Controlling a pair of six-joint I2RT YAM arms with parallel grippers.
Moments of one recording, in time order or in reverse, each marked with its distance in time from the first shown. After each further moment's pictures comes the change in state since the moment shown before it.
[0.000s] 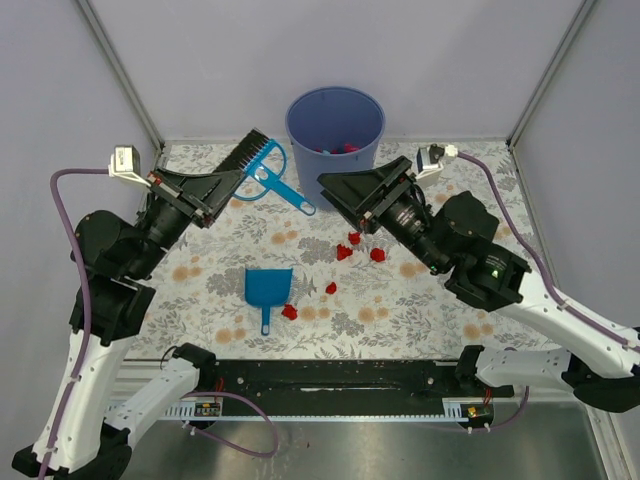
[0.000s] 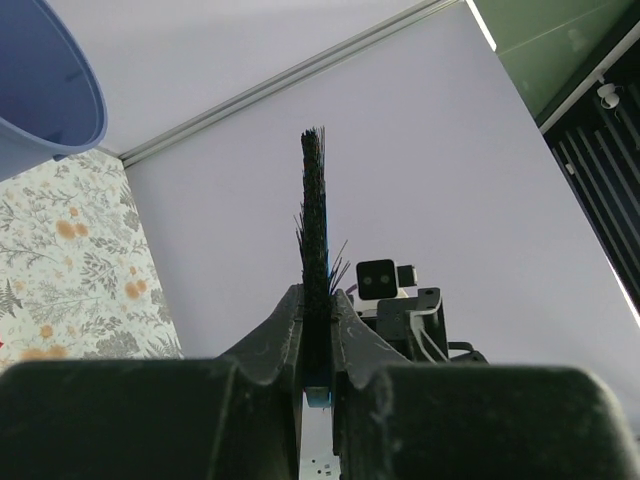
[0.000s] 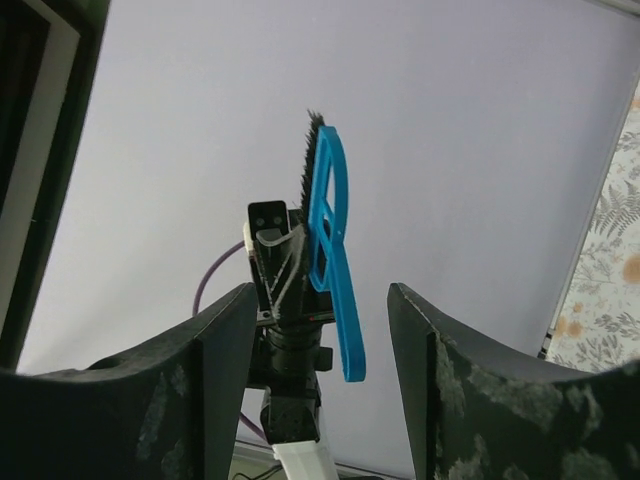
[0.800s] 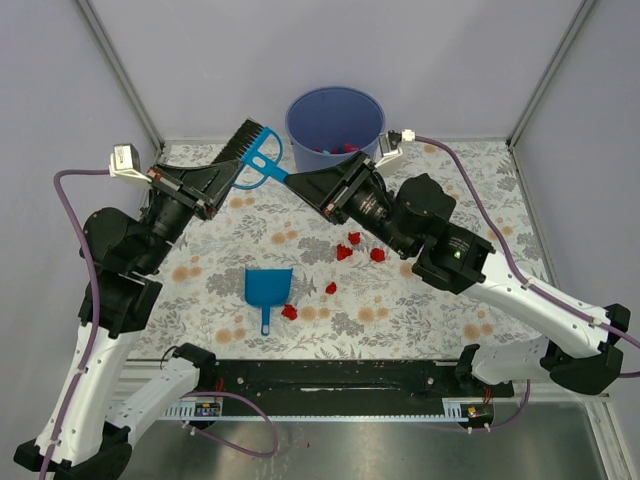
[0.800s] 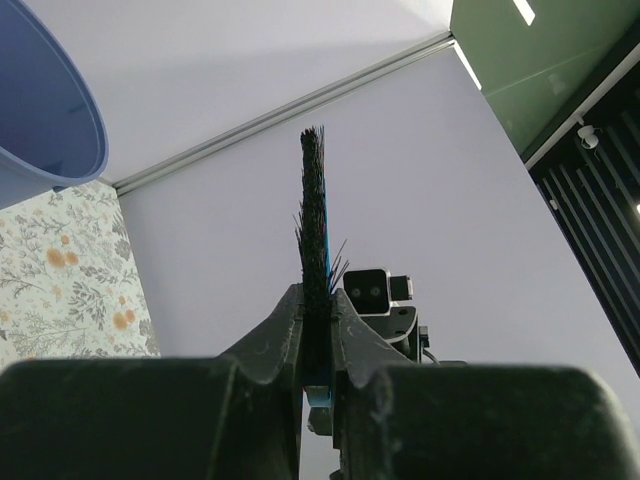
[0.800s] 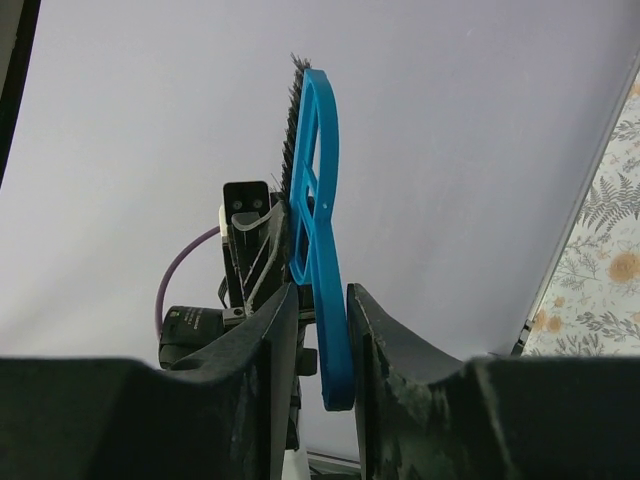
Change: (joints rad) left arm 0.000 0.019 -0.050 0.103 -0.068 -0.047; right arm 0.000 0.188 0.119 0.016 -0.079 -0.063
